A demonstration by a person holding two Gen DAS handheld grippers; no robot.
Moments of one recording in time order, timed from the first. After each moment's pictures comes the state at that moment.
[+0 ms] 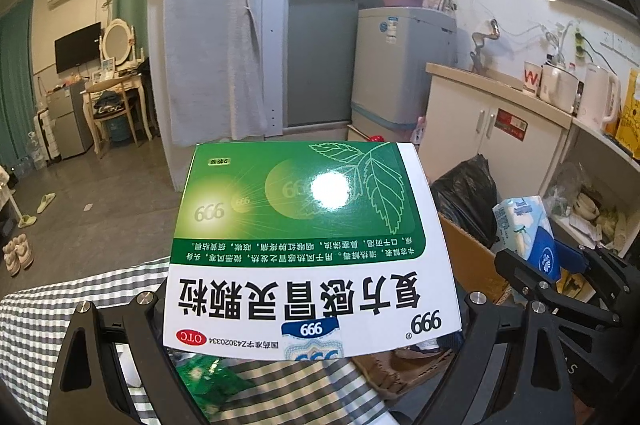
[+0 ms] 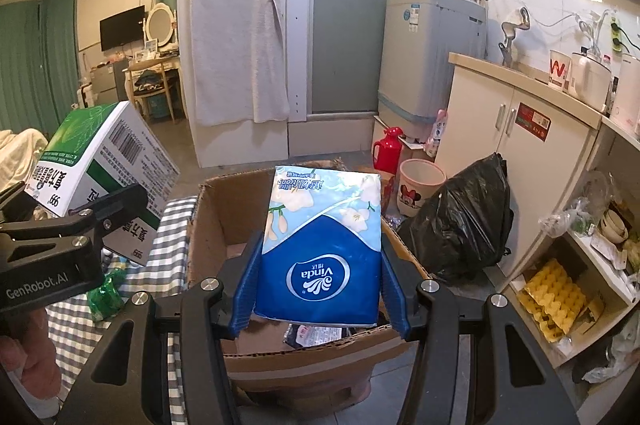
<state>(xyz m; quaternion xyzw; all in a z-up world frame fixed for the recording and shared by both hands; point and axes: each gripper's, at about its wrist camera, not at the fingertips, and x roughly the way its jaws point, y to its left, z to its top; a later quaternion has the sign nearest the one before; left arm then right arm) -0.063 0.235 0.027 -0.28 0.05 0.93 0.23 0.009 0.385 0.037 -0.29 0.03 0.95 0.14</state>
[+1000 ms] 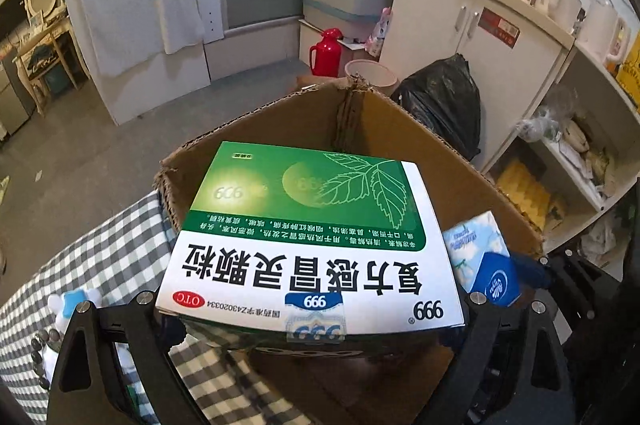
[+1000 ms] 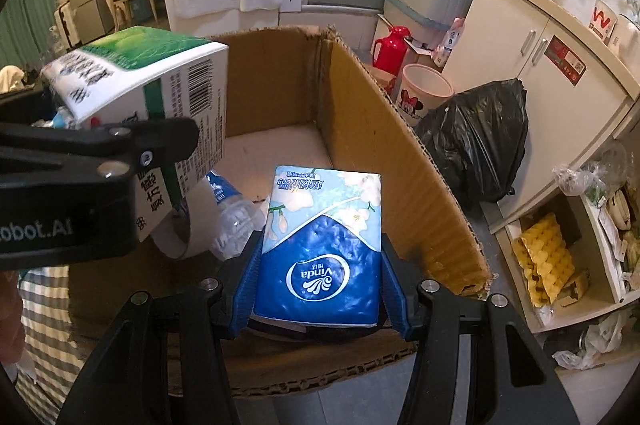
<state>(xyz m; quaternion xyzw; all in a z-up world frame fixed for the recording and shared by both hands) -0.150 0.340 -0.050 -0.45 0.12 0.84 0.29 -0.065 0.432 -0.058 -0.48 0.01 0.87 0.14</state>
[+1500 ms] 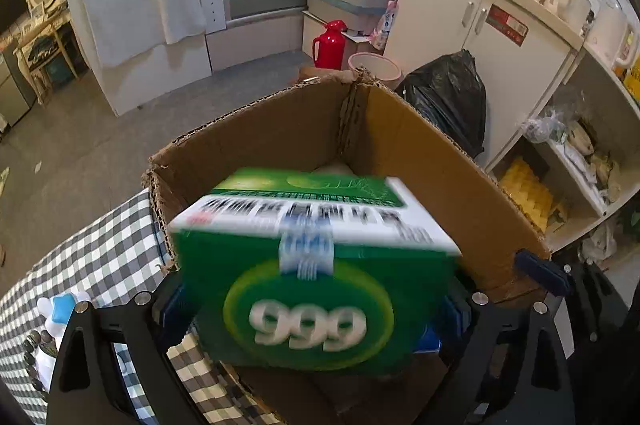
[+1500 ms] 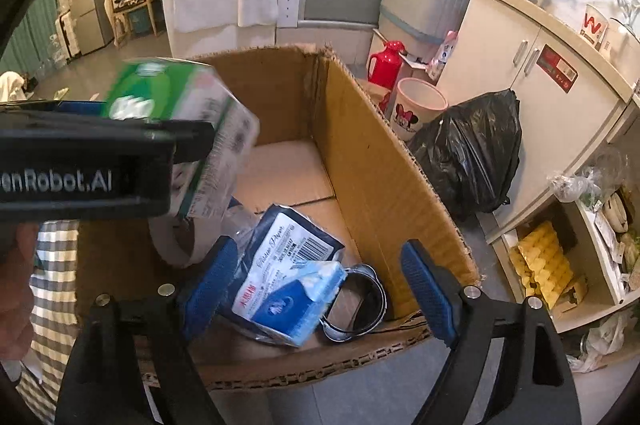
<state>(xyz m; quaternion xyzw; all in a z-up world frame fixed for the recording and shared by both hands) -0.162 0.347 -0.055 -0.47 0.11 0.83 0.28 -0.056 0.427 -0.045 -0.44 0.01 0.88 0.14</state>
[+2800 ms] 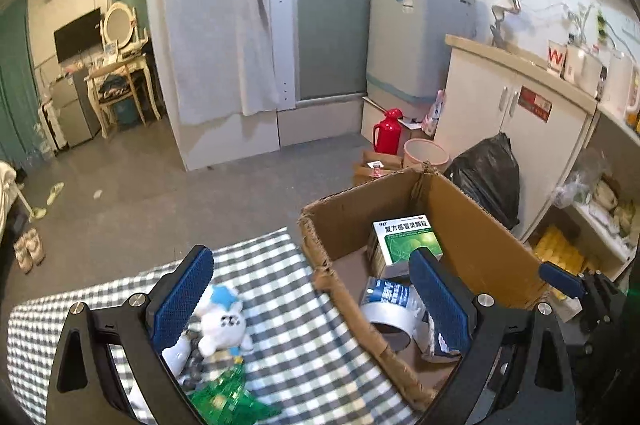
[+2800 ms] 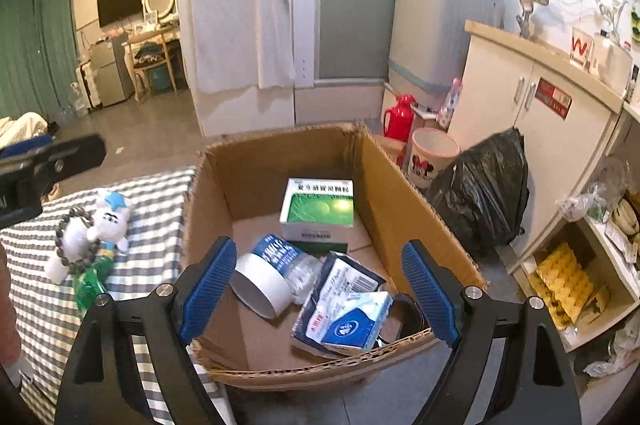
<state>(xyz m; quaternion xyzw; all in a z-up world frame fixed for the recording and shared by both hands) -0.113 0.228 0.020 -0.33 0.07 0.92 0.20 -0.028 0.377 0.006 -0.34 0.03 0.93 0.12</state>
